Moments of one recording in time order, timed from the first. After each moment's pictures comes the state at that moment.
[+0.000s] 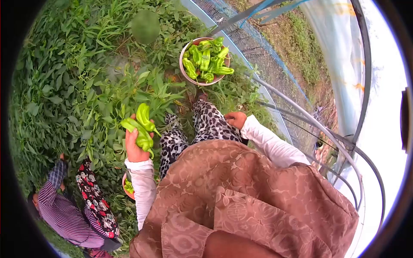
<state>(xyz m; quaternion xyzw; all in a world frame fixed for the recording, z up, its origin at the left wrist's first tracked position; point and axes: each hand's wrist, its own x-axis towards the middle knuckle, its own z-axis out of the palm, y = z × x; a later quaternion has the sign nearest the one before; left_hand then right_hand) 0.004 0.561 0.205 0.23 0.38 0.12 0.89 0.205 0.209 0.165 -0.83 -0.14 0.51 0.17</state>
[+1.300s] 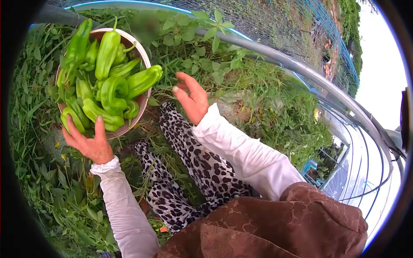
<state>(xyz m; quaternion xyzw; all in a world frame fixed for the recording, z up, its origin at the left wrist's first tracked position) 0.326 0.384 -0.119 0.91 0.23 0.08 0.33 0.335 0.131 -0.114 -0.83 0.18 0.17 0.51</state>
